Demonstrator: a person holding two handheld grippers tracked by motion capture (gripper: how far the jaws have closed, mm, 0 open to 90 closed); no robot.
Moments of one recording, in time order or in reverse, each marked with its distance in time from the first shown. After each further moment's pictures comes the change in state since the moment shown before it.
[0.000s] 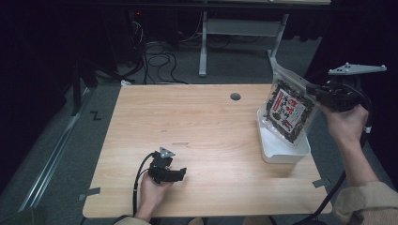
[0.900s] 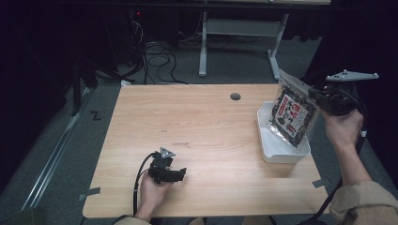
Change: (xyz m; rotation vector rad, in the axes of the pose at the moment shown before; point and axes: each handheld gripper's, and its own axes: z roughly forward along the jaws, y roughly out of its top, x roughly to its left) left arm 0.000 0.000 0.001 0.005 0.013 0.001; right arm -0.010 -0.021 0.020 0.030 -0.072 0.027
